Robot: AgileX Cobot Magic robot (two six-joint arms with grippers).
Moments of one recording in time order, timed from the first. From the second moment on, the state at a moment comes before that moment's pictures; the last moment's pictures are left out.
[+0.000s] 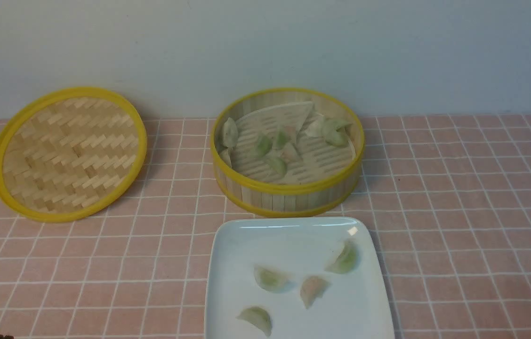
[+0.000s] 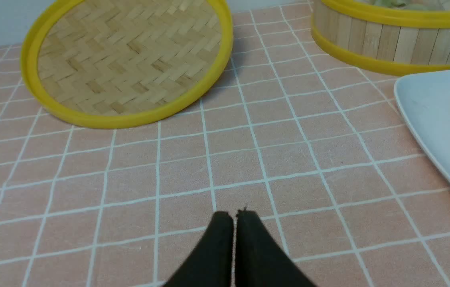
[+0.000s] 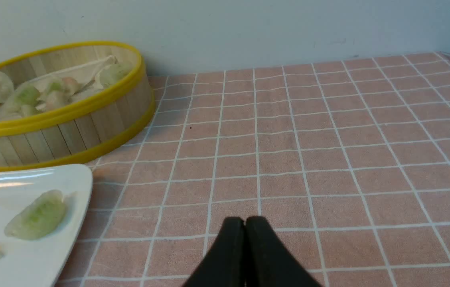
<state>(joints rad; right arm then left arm) 0.08 -0.01 0.02 -0.11 0.38 0.27 -0.09 -0.01 0.03 -0.05 0.38 0.08</state>
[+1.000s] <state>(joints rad) 0.08 -0.01 0.02 -0.11 0.38 0.27 -0.09 -0.01 0.03 -0.04 0.30 0.05</state>
